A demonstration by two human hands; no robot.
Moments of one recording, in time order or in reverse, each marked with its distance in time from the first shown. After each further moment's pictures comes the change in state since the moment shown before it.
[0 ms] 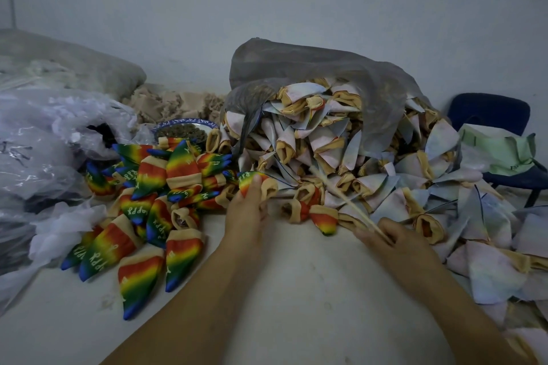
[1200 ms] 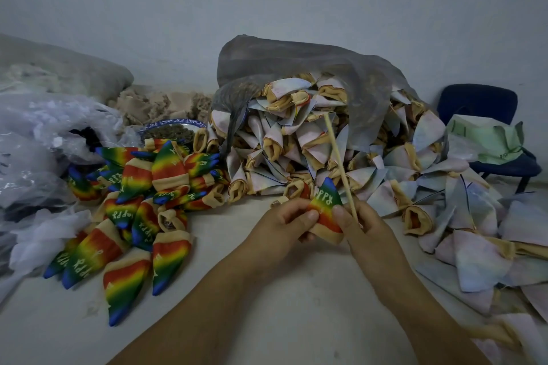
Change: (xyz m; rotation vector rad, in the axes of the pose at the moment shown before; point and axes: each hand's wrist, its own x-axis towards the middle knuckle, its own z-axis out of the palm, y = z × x) left_hand -0.031 -0.016 0.020 0.428 -0.628 0.100; right_hand -0.013 -0.031 0.024 0.560 0.020 -0.077
